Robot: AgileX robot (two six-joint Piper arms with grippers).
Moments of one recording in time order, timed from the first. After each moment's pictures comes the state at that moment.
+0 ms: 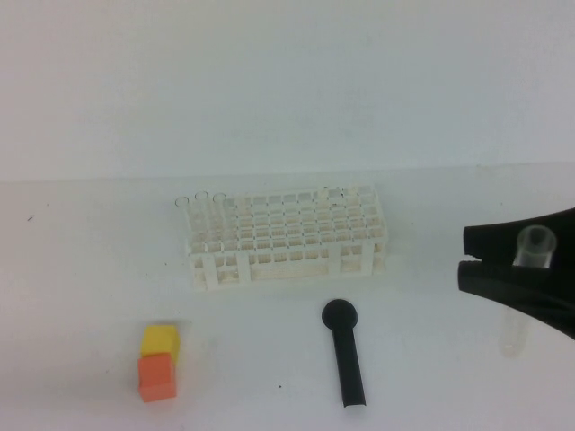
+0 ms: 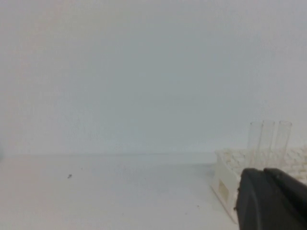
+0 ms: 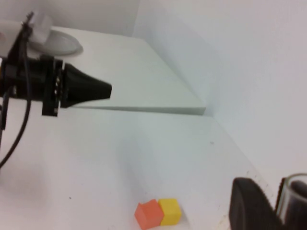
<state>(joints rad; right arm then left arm) 0.43 0.89 -0.84 1.28 0.81 -1.64 -0.22 0.05 0.00 1.47 -0.04 -1.43</state>
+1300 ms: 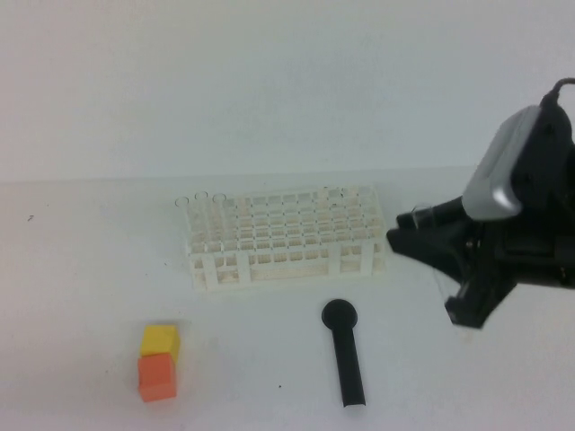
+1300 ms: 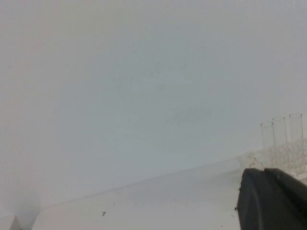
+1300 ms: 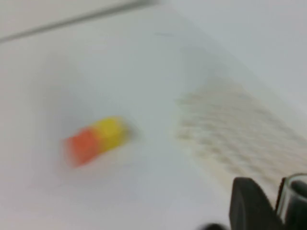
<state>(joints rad) 0.45 1.27 -0.84 1.29 0.55 -1.57 -0.21 -0.01 0.00 1.74 -0.05 -1.43</state>
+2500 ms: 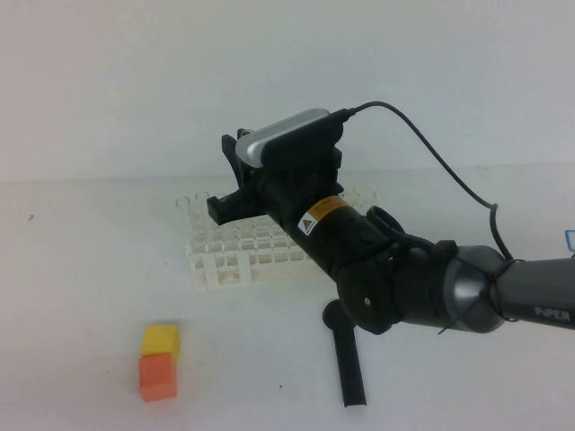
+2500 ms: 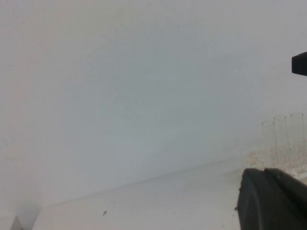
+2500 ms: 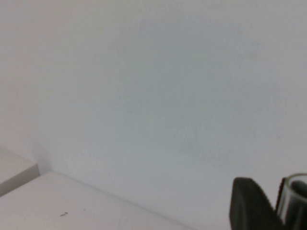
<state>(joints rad) 0.79 2.07 -1.30 0.24 -0.75 -0.13 -0.21 -0.01 0.00 1.74 -0.05 -1.43</state>
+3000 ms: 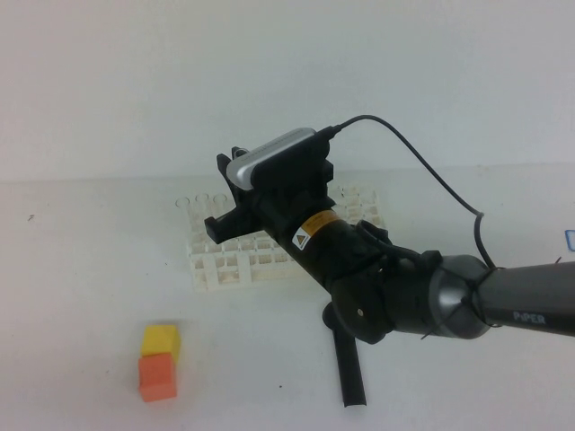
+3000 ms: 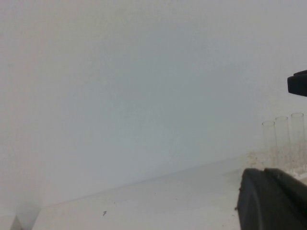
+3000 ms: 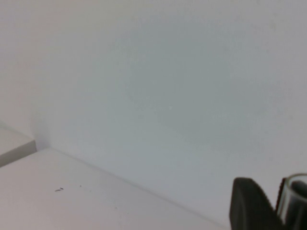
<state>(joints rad) 0.80 2.13 -1.30 0.20 -0.76 -0.15 -0.21 -0.01 0.00 1.74 -0.05 -1.43</state>
